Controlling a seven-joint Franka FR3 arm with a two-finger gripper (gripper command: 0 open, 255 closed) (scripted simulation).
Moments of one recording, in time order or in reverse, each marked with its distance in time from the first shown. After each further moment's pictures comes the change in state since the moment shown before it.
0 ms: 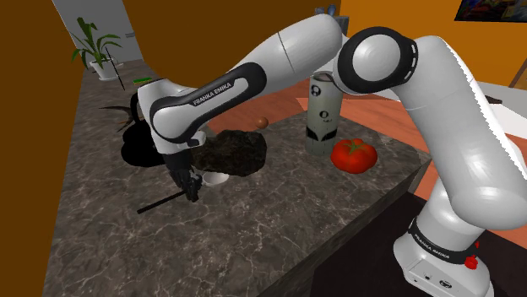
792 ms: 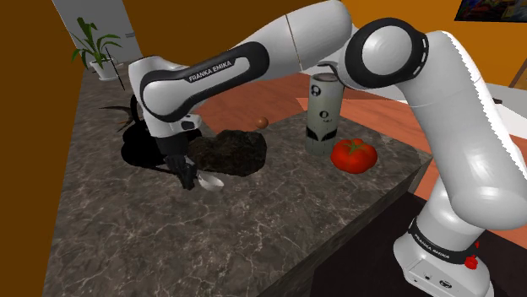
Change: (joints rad) arm -0.001 -0.046 0.016 0.062 0.020 -0.103 0.000
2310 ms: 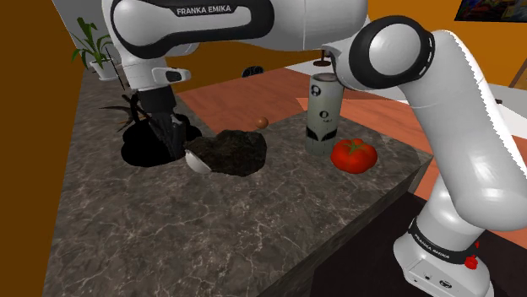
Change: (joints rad) arm 0.053 -0.014 0.012 0.302 0.011 -0.301 0.010
